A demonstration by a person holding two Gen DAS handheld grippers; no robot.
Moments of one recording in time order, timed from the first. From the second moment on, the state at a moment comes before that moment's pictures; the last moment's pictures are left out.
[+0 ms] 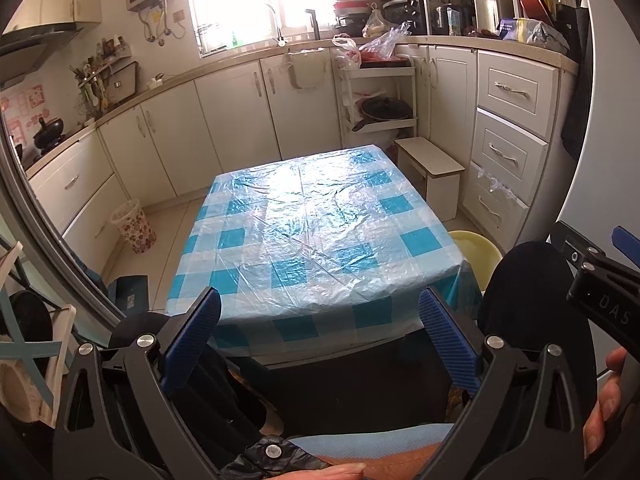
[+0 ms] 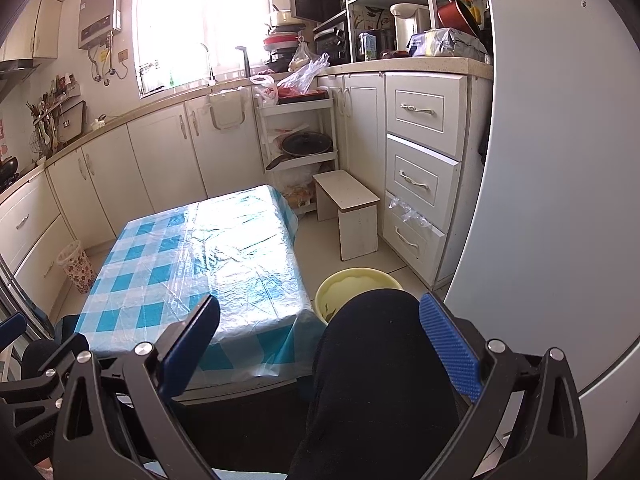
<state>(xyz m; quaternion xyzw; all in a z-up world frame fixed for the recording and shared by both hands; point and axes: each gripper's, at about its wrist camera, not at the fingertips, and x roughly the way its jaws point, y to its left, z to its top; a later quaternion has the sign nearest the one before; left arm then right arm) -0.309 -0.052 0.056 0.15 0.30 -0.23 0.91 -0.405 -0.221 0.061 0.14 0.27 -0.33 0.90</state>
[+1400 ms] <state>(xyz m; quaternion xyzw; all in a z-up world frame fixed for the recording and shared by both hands) -0.311 -0.051 0.055 0.16 0.30 -0.23 0.91 -0.408 -0.222 0.059 0.14 0.27 -0.32 0.90</state>
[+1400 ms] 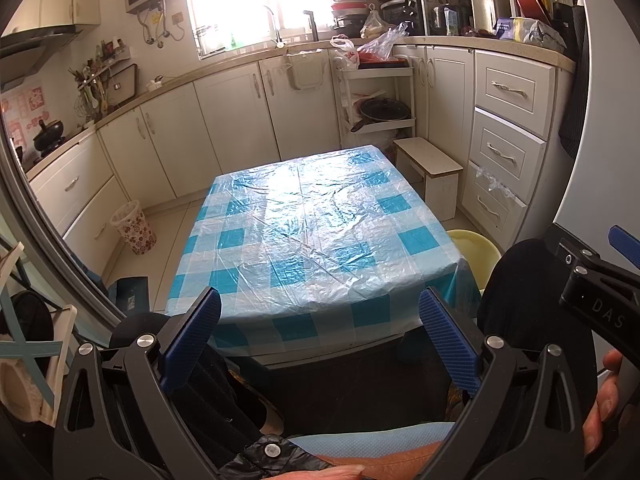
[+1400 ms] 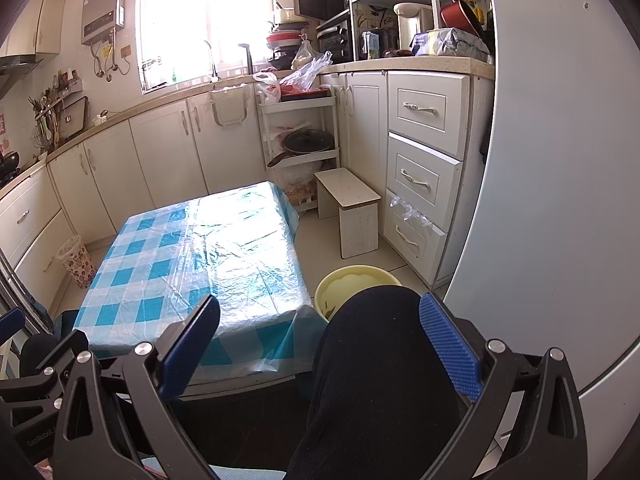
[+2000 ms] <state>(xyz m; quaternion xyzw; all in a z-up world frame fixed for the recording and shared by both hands) -0.312 -0.052 0.055 0.16 0.30 -0.23 0.91 -0.408 -0.221 0.058 0.14 0.27 -0.32 0.90</state>
